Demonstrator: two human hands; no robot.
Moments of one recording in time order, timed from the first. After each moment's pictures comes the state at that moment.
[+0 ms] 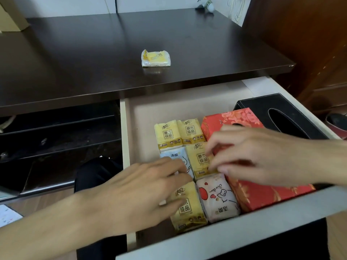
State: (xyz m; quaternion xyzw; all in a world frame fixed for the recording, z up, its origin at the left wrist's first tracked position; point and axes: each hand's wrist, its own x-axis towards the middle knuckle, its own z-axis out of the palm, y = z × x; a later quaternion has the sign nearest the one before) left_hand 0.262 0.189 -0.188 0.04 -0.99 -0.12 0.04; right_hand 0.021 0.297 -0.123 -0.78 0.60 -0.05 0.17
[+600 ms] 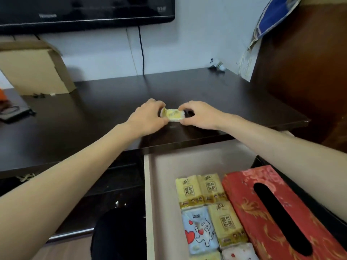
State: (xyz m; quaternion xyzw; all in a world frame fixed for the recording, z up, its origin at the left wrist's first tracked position) left_hand 0.166 -0.038 -0.121 0.39 -0.90 -0.11 0.15; right_hand -0.029 0.034 -0.134 -0.67 0.71 -0.19 0.11
